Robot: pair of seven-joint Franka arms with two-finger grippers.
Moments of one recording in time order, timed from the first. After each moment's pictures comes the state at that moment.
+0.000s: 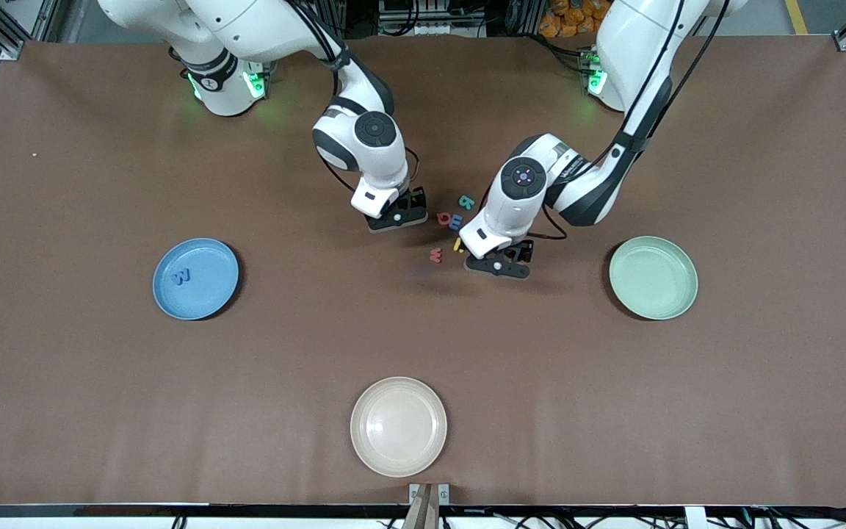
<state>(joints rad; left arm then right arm) -0.47 0.54 -0.22 -1.96 0.15 2.53 -0.57 0.62 0.53 0.24 -2.06 -0.22 2.60 0.78</state>
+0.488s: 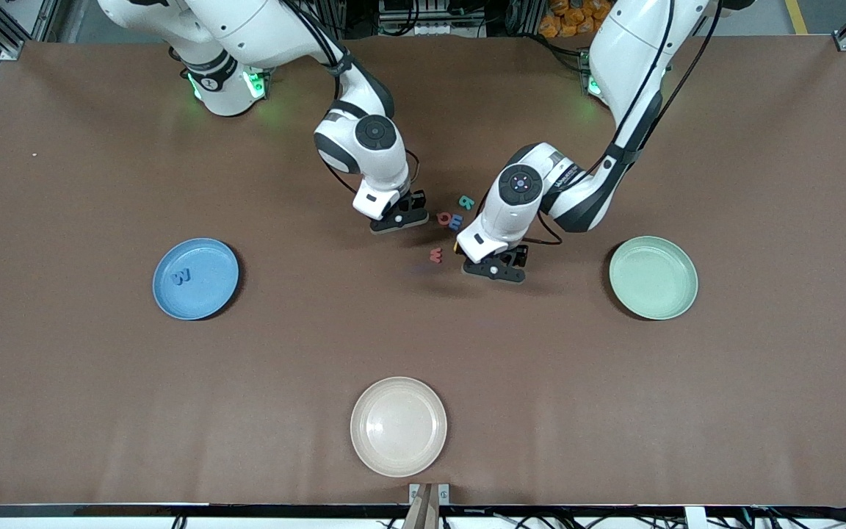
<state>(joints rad) -0.47 0.58 -0.22 -1.96 0.15 2.57 -0.57 0.62 0.55 0.24 -2.06 -0.23 2.63 0.78</state>
